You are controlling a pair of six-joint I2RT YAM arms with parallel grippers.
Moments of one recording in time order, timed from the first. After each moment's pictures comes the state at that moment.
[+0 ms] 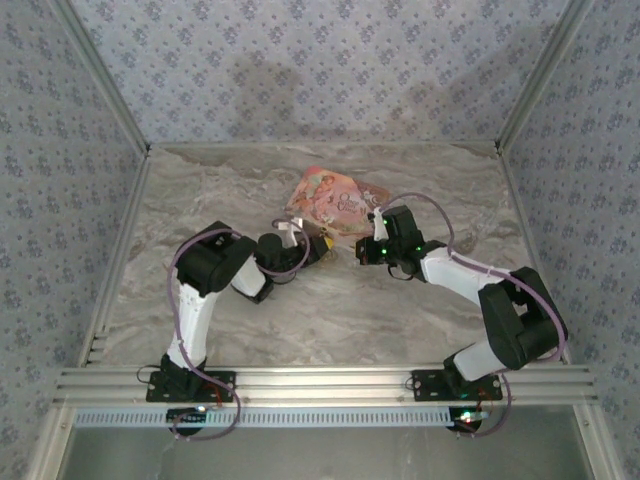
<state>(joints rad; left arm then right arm) -0.59 2.18 0.70 1.33 0.46 -1.09 0.46 1.48 0.75 -0.06 -0.29 0.42</state>
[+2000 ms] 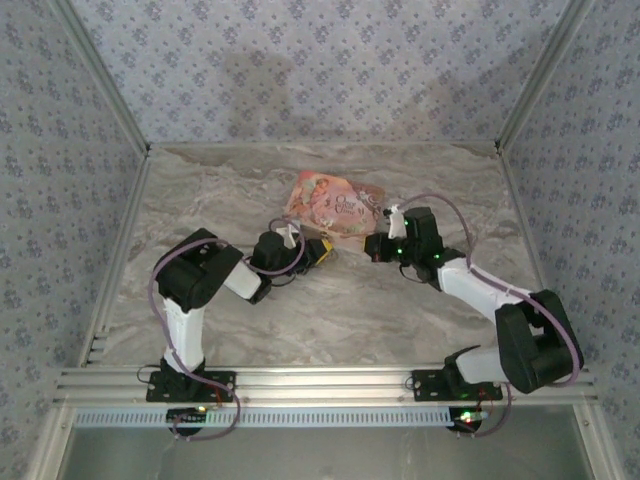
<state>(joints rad) -0.63 1.98 0.64 1.08 0.42 -1.30 0.37 1.33 0.64 0.06 -0.44 0.46</state>
